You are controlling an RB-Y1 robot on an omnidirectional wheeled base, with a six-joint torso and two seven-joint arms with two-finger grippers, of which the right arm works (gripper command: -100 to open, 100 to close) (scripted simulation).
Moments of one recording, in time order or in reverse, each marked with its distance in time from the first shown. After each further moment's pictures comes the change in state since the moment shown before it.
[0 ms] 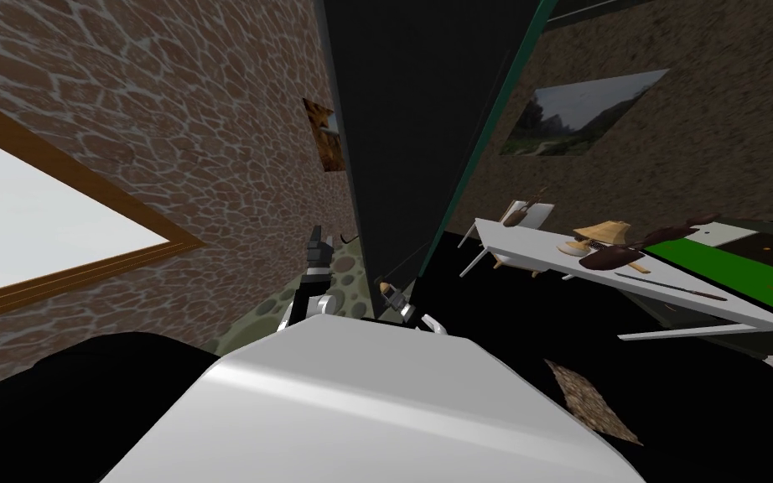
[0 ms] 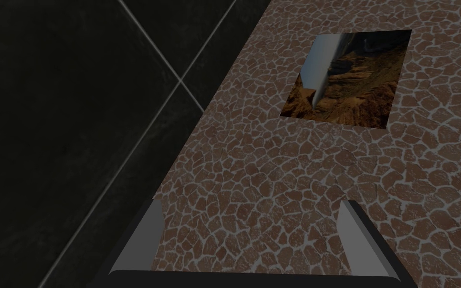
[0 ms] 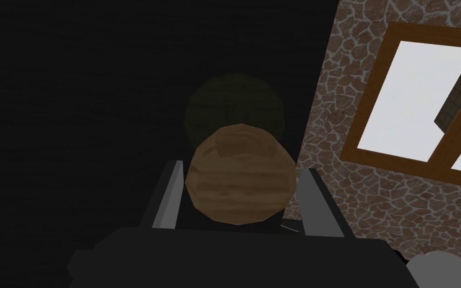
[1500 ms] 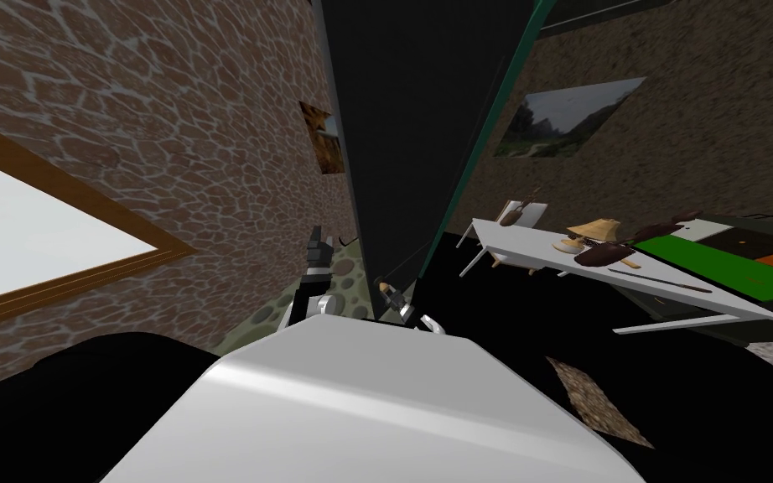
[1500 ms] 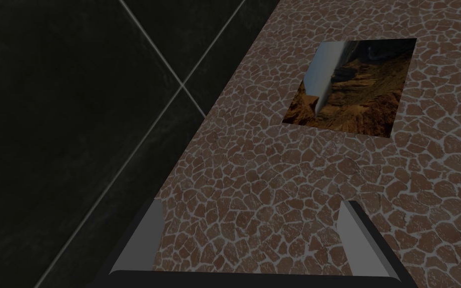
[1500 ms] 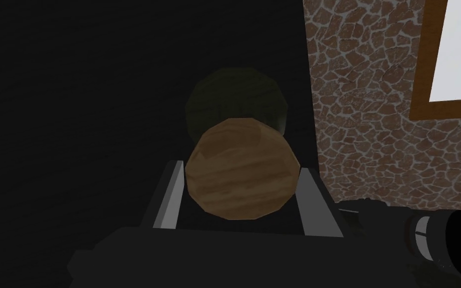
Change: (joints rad) arm -0.004 0.008 0.028 0.006 -0.066 0.002 -0.290
